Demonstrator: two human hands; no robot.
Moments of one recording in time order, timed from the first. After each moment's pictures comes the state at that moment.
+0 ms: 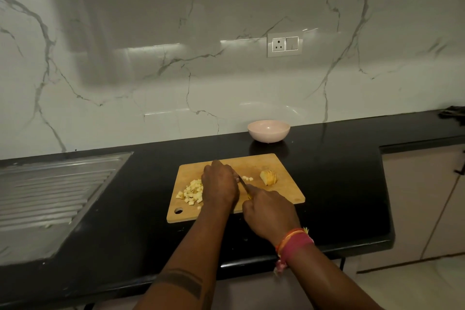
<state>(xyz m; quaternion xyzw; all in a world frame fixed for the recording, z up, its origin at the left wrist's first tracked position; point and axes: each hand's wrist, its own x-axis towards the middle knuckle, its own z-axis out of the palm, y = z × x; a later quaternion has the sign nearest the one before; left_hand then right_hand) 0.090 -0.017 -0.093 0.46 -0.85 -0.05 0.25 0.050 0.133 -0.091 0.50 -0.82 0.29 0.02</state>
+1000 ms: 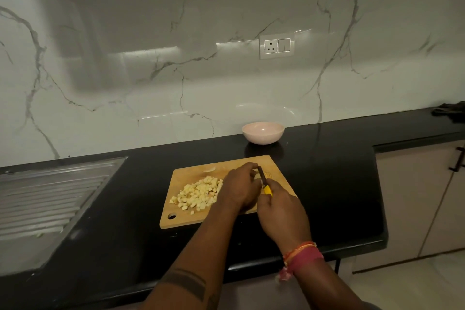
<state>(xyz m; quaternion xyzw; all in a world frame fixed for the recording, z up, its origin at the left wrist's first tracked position) 0.057 0.012 -0.085 0.32 -0.89 -0.25 0.22 0.037 0.157 -0.089 0.36 -0.83 0.43 -0.01</state>
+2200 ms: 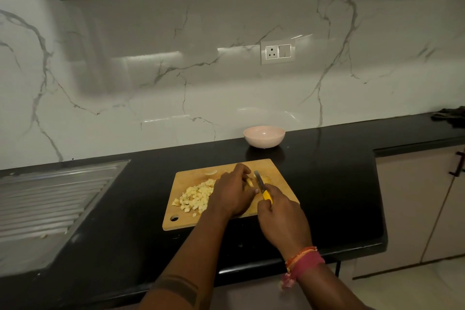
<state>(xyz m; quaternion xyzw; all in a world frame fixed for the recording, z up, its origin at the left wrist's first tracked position) 0.085 0.003 -0.092 0.30 -0.90 -0.19 0.25 0.041 0.159 -0.090 0.38 -0.83 0.42 -0.01</state>
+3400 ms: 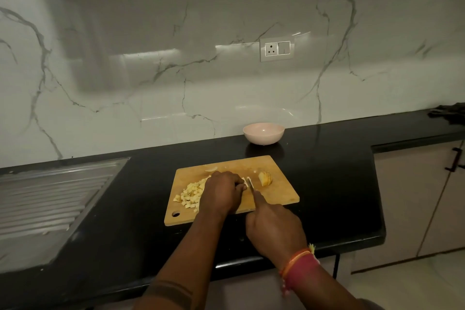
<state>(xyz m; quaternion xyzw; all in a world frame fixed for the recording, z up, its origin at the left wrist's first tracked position) 0.100 -0.011 -0.103 0.30 -0.91 -0.07 0.28 0.066 0.166 -0.102 0.46 -0.85 0.26 0.07</state>
